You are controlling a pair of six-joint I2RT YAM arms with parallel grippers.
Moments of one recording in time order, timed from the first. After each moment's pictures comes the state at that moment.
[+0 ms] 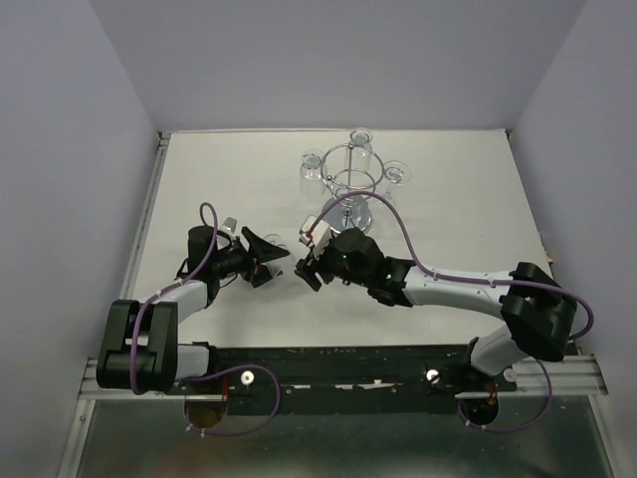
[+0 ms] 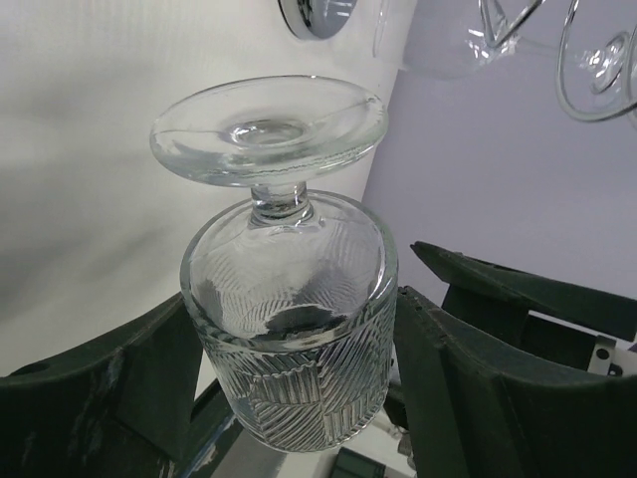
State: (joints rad) left arm -0.07 1.28 0.35 0.37 0.87 -1.16; right arm 1.04 1.51 0.87 0.27 0.02 -0.08
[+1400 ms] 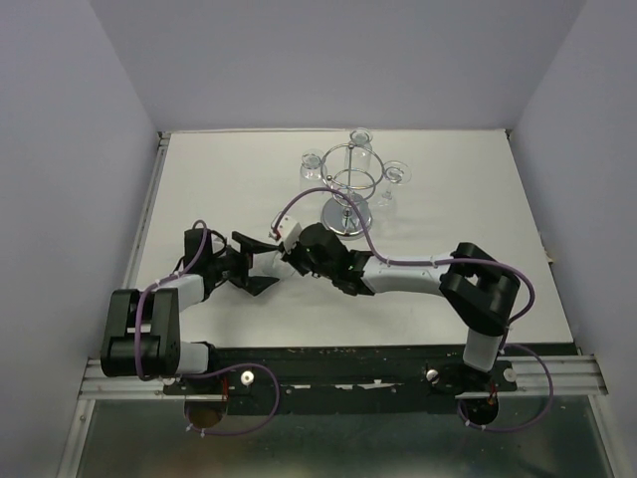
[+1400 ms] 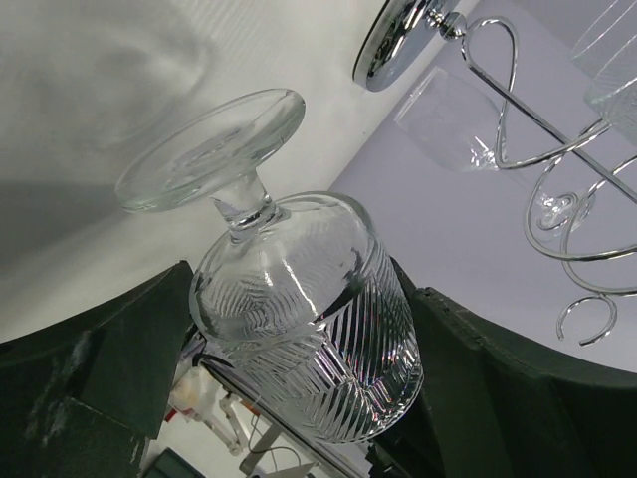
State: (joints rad) left arm 0.01 1.37 0.39 0.22 0.86 -1.43; right arm 1.05 1.83 1.10 0.30 0.12 -0.13
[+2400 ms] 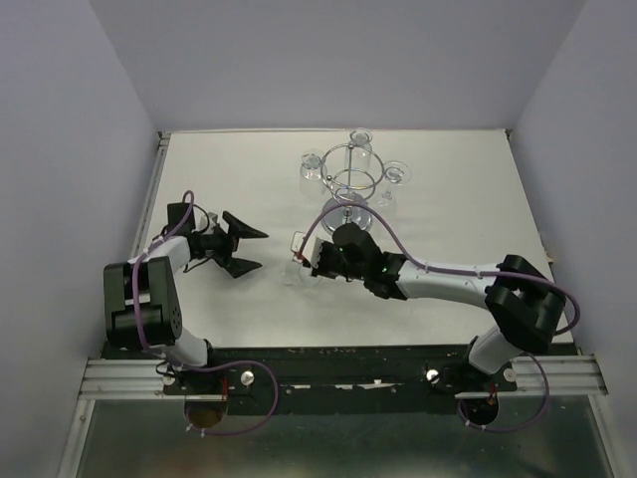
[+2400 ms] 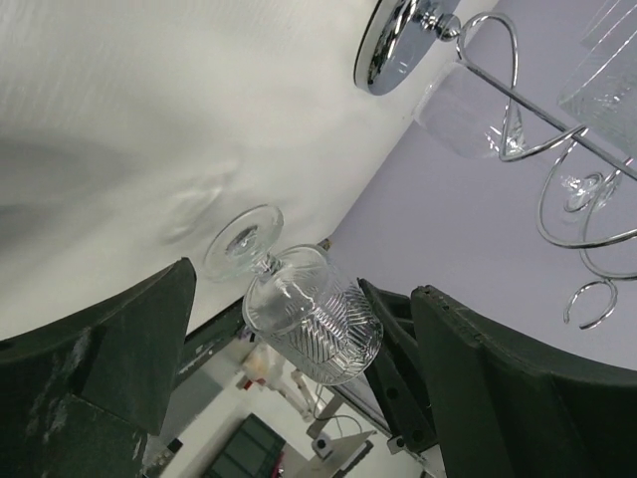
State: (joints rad) left arm 0.17 1.53 0.71 -0.26 0.97 -0.97; right arm 0.99 1.61 0.90 0.27 -0.09 -0.47
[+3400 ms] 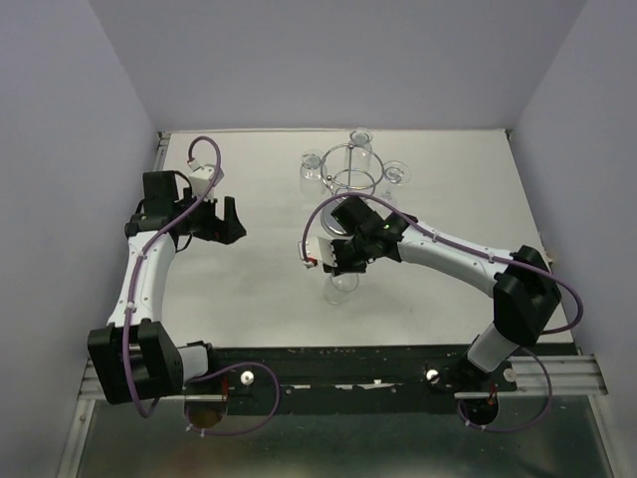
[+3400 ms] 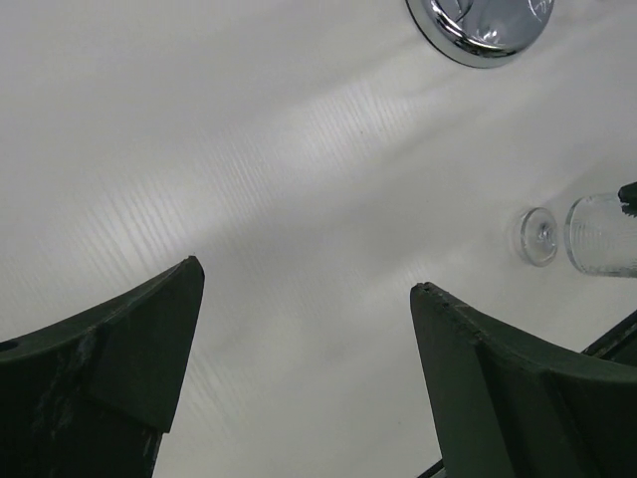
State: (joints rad) left arm 0.14 1.26 1.03 -0.64 0.63 0.21; right arm 0.85 1.64 1.23 -0.64 -0.33 -0.88
